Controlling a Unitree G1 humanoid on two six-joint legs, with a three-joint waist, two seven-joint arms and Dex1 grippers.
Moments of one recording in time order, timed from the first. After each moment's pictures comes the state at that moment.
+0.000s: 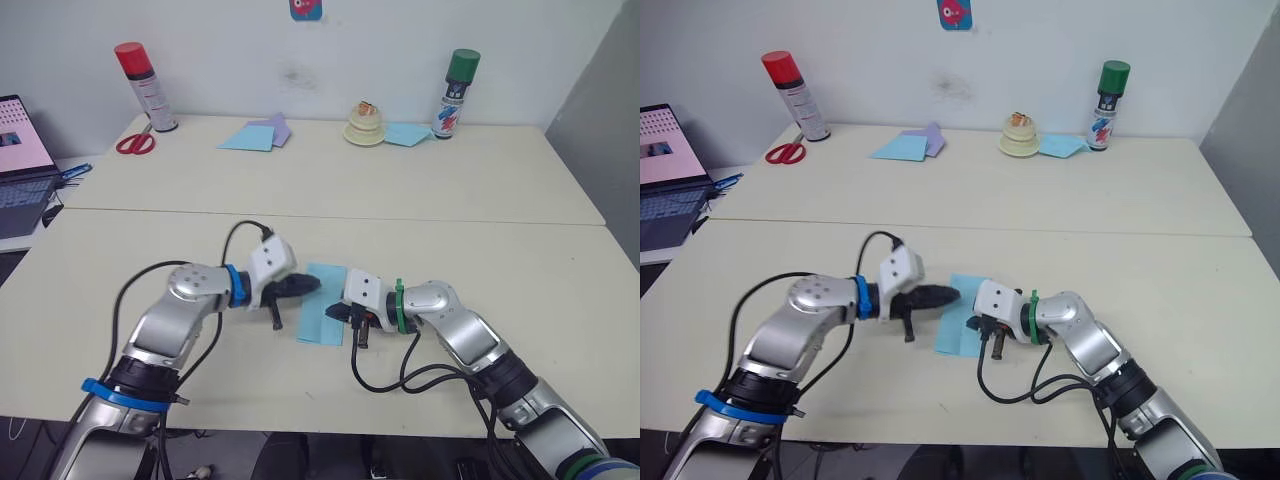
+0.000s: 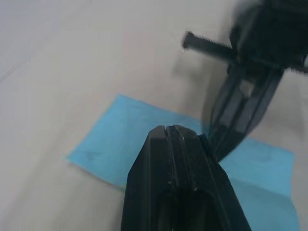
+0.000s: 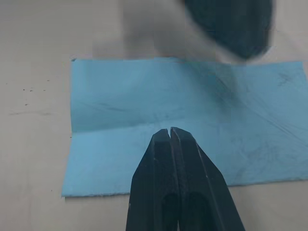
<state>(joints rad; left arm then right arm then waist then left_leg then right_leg) -0.42 0.60 -0.21 0.00 -0.19 0.36 -1.03 -0.51 -0.35 0.49 0.04 -0.01 0.36 0.92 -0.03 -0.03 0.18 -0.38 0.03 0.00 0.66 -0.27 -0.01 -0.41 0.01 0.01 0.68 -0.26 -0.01</state>
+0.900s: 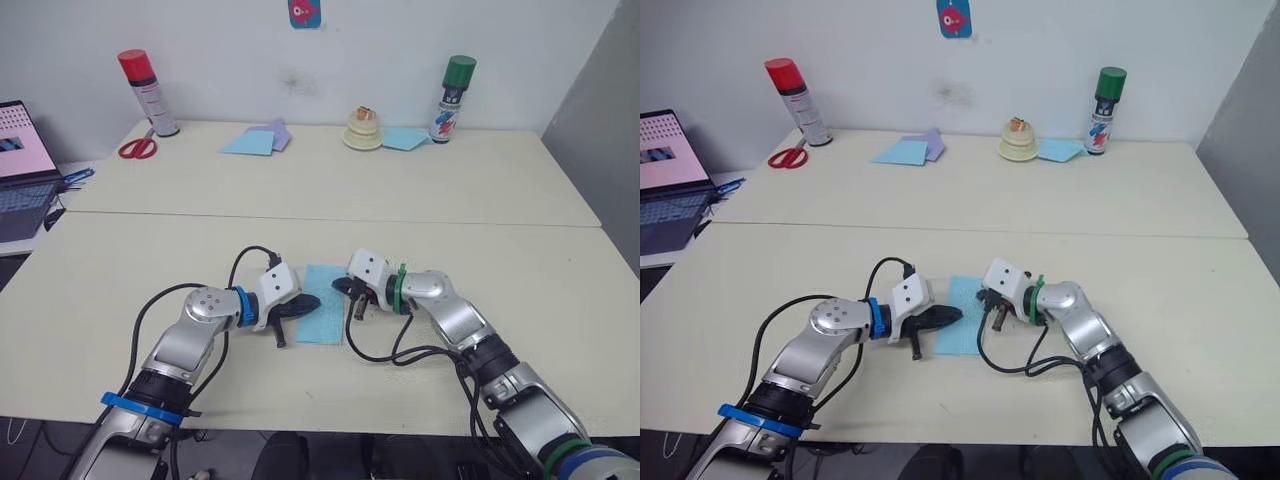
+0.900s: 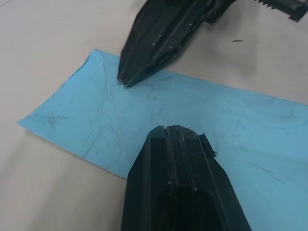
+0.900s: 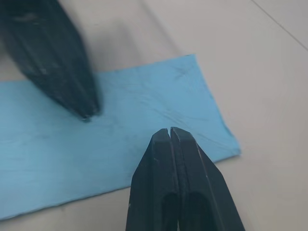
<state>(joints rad) -0.37 0.55 -0.23 0.13 -0.13 0.22 -1.01 -0.62 -0.26 0.40 0.38 -0.05 0.21 0.74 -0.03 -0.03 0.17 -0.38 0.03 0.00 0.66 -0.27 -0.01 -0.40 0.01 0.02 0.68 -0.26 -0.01</state>
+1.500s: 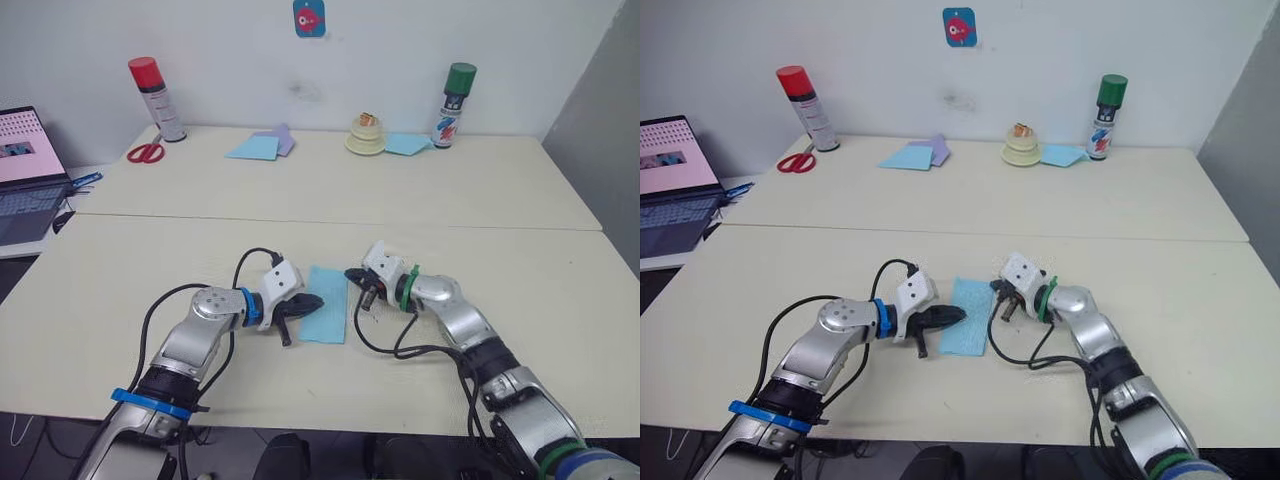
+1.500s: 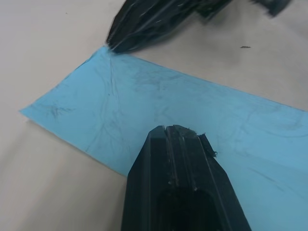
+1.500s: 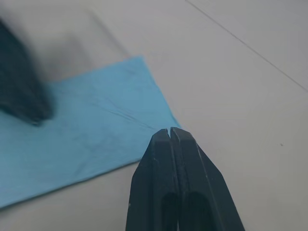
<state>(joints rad) -0.40 0.52 -0.23 0.18 -0.13 0.26 -0.99 -0.54 -0.26 0.30 0.38 0.04 0.04 0.78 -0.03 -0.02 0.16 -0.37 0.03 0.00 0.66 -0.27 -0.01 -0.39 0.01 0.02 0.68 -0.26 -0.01</state>
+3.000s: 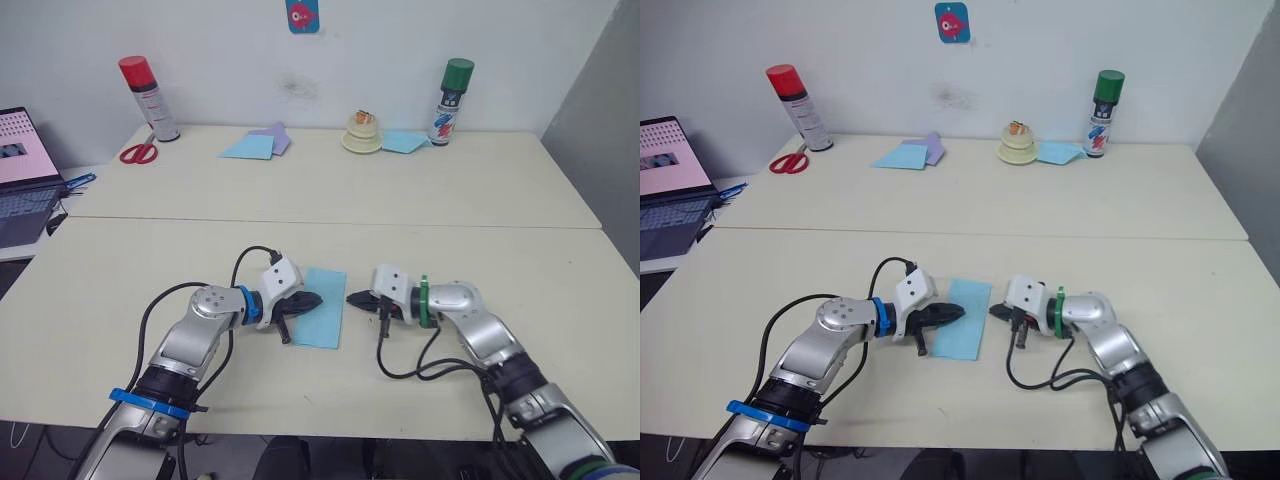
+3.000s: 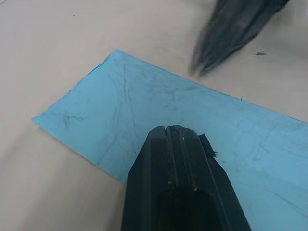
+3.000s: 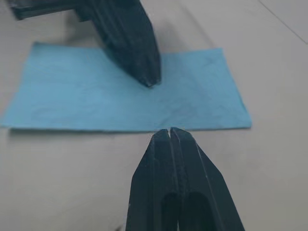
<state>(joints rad) -0.39 0.53 -0.23 0.15 -0.13 0.28 -0.97 -0.51 -0.33 0.35 0.30 -0.03 0.05 0.94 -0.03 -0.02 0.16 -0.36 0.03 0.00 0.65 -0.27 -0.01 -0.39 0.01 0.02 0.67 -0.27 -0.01</state>
